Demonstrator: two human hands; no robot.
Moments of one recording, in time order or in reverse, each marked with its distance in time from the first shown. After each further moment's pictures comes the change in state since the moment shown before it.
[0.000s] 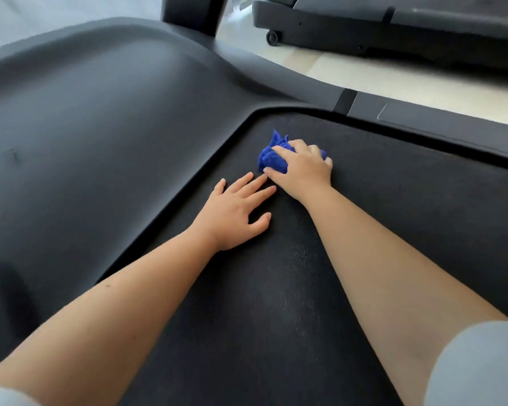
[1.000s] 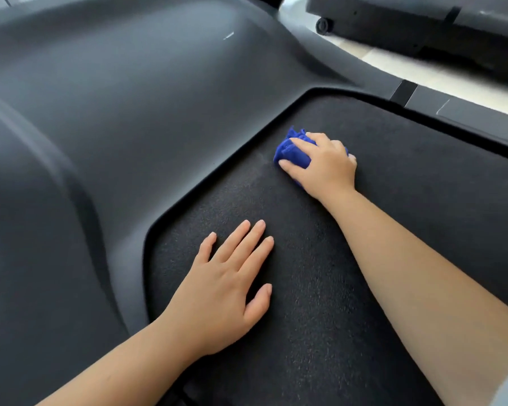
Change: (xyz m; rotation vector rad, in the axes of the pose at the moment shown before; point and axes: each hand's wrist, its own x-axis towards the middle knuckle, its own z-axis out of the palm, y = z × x) left_hand -0.172 0.022 0.022 0.076 0.134 -0.081; right_hand -0.038 -0.051 0.016 0.069 0.080 -0.111
